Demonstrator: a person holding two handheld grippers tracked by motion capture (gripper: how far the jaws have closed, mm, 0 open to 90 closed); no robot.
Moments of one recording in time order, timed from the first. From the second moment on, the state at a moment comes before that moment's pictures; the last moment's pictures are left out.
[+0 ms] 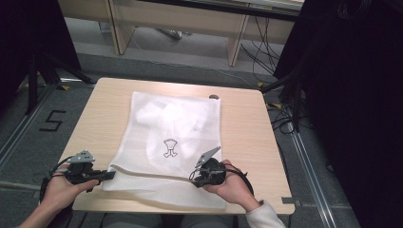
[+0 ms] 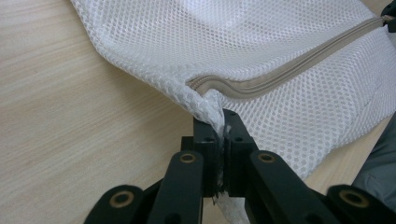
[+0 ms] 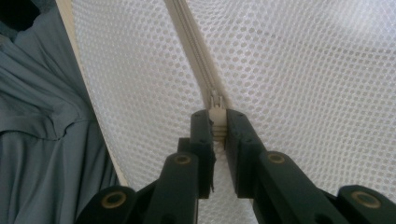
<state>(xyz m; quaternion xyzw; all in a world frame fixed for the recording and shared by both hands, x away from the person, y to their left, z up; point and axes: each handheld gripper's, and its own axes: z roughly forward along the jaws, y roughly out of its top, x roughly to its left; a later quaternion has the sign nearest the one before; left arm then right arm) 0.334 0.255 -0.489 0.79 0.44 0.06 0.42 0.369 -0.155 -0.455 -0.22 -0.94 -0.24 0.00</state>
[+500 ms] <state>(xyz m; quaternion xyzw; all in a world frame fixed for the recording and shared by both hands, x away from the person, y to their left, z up) 0.334 0.254 -0.490 0.79 0.44 0.07 0.43 0.366 -0.162 -0.456 -0.24 -0.94 -0.24 0.00</state>
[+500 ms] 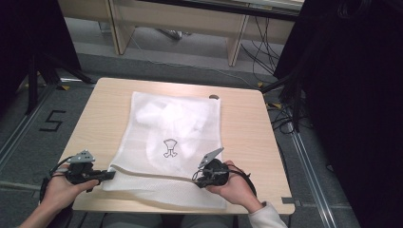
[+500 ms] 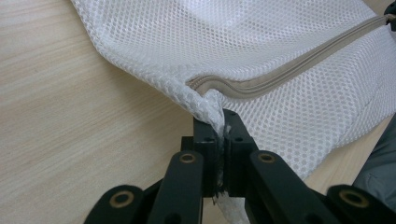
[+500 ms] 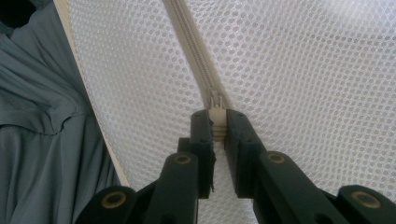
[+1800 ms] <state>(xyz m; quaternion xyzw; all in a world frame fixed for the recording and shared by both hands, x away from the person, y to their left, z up) 0.334 0.255 -0.490 0.79 0.44 0.06 0.42 0.365 -0.185 -0.457 -0.25 -0.93 -0.25 0.00</state>
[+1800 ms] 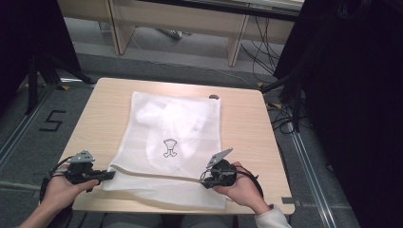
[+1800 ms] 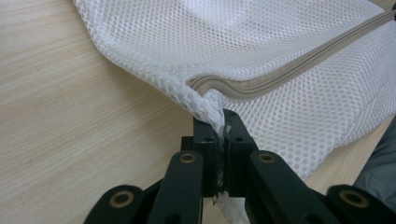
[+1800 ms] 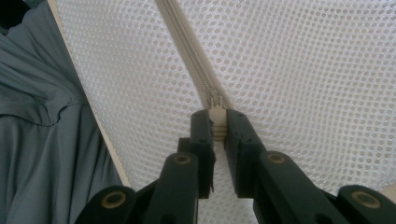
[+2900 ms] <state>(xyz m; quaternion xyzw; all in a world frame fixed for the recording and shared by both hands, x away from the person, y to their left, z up) 0.334 0.256 -0.490 0.79 0.44 0.06 0.42 0.361 -0.225 -0.463 -0.29 -0.93 -0.24 -0.01</state>
